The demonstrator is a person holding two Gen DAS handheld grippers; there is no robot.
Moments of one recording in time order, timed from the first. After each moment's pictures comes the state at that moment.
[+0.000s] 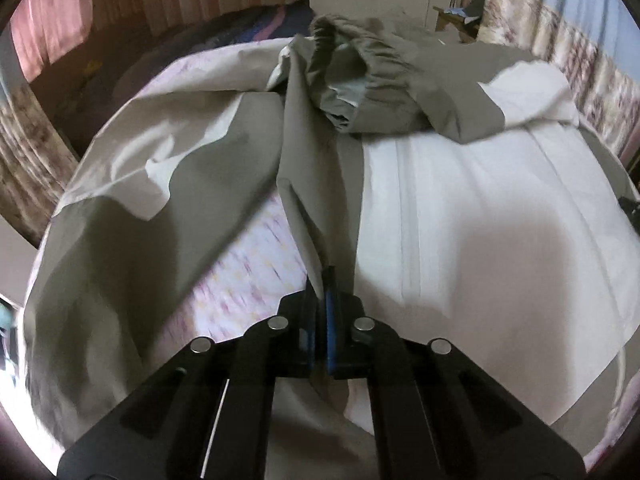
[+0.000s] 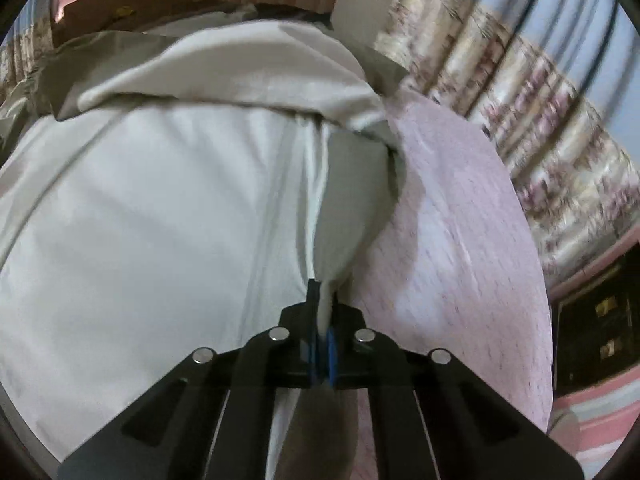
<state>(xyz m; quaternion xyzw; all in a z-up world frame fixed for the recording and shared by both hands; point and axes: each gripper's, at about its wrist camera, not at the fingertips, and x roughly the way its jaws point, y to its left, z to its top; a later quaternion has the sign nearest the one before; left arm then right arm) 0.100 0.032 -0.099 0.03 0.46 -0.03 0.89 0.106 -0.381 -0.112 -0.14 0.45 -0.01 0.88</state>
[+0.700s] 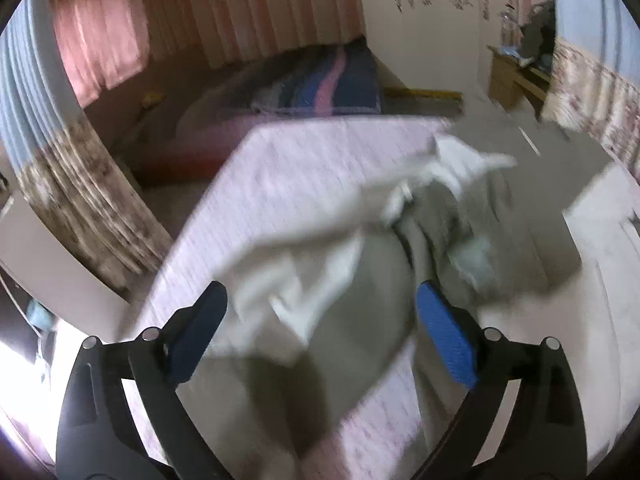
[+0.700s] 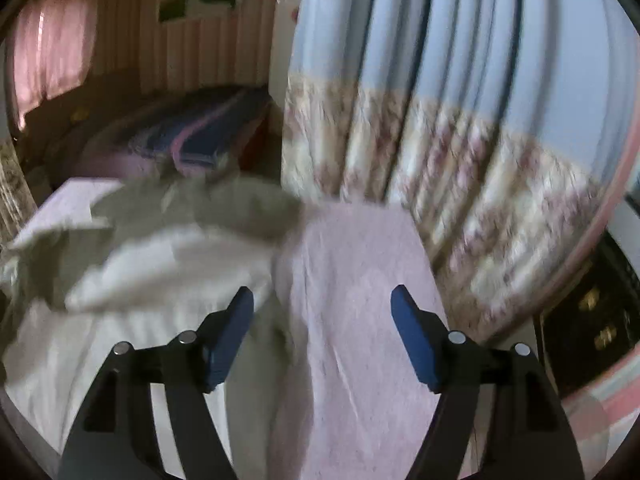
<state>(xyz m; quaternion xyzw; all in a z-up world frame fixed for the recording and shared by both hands) 0.190 0.096 -0.002 0.06 0.39 0.08 0.92 0.190 -0.448 0.061 -0.03 0.34 -0.03 0.94</state>
